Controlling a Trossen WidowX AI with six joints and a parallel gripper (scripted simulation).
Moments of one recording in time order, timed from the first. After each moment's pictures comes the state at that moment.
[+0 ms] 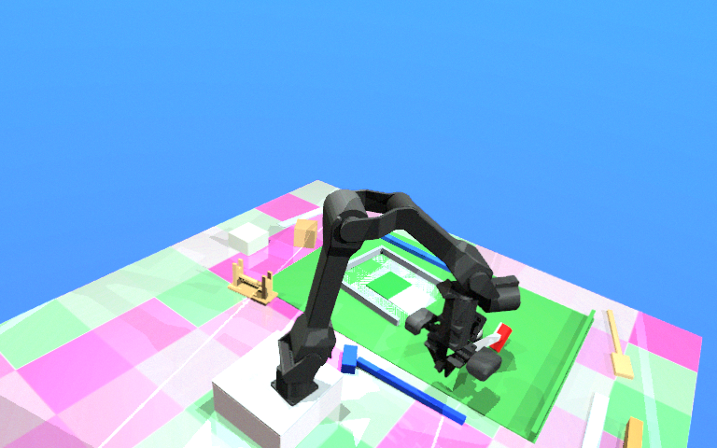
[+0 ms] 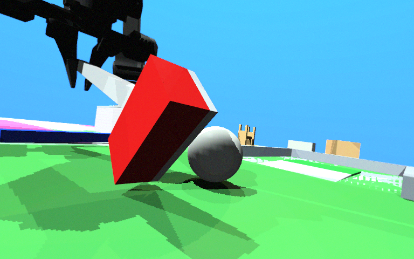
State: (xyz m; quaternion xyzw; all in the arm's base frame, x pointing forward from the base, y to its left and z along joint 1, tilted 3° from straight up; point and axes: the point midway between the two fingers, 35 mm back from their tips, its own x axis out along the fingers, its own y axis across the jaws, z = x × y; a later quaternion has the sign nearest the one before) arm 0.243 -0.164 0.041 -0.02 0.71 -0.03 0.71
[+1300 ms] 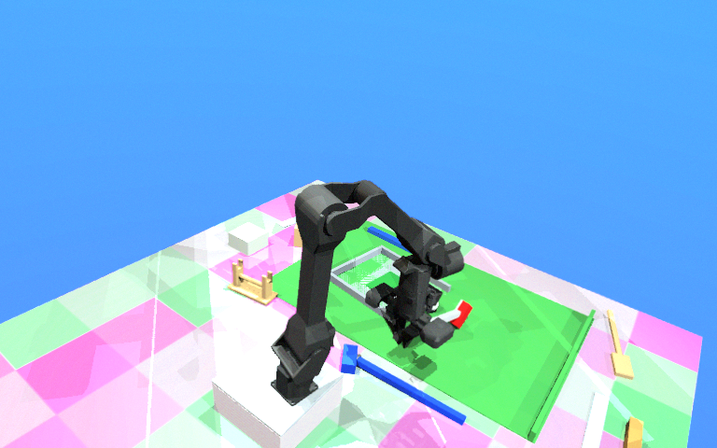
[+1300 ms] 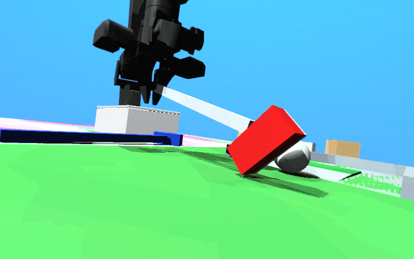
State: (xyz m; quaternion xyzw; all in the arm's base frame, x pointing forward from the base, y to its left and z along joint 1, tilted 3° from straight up) arm 0.244 -0.057 0.034 -0.02 0.71 -0.02 0.71
